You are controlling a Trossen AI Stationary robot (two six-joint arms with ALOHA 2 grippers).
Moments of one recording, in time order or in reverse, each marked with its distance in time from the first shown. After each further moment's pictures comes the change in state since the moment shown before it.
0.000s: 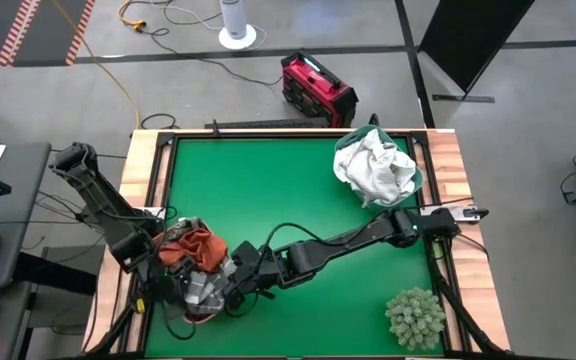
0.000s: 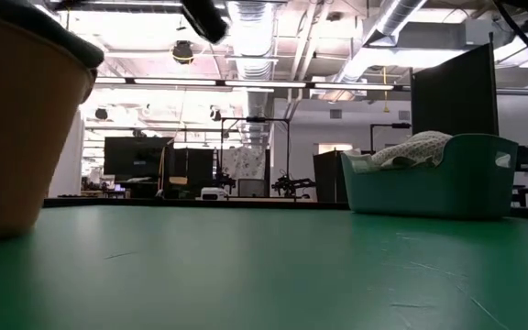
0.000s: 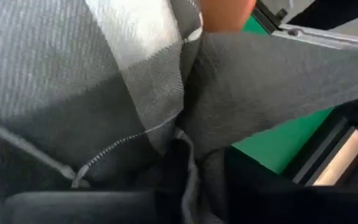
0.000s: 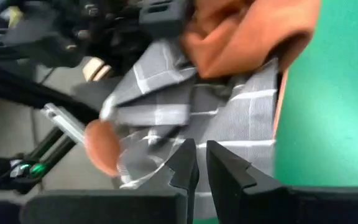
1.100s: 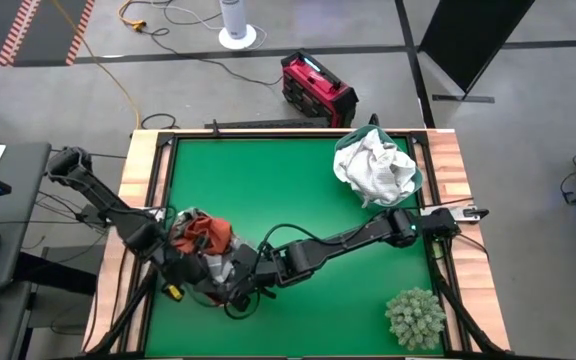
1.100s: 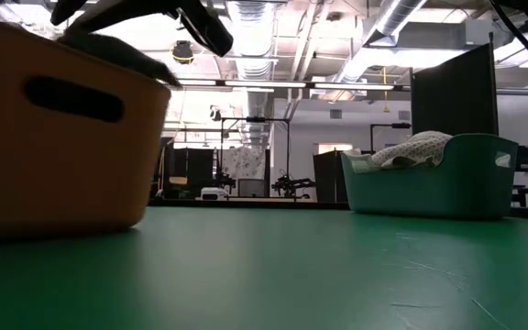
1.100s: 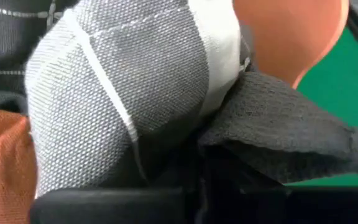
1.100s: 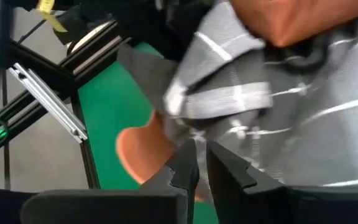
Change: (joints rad) left arm 0.186 -0.013 -0.088 0.192 -0.294 -0.085; right arm -0.009 0.015 0.001 -0.080 -0.046 -0.154
